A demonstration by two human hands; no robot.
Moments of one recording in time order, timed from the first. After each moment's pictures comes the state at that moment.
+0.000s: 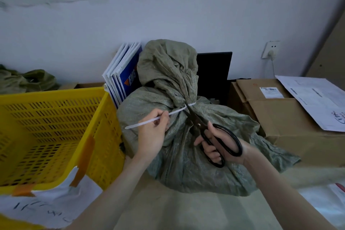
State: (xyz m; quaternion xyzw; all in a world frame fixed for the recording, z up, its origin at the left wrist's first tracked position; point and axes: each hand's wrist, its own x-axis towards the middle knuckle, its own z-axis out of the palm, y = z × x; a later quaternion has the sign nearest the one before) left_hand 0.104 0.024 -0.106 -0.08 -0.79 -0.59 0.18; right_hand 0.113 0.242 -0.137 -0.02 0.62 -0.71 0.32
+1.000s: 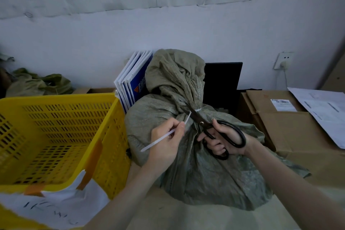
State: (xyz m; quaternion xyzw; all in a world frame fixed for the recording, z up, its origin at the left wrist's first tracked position) left_hand 0.114 0.034 -0.101 -0.17 -0.79 -0.54 0.23; right_hand 0.055 0.252 -0.134 -0.11 0.55 -0.72 0.40
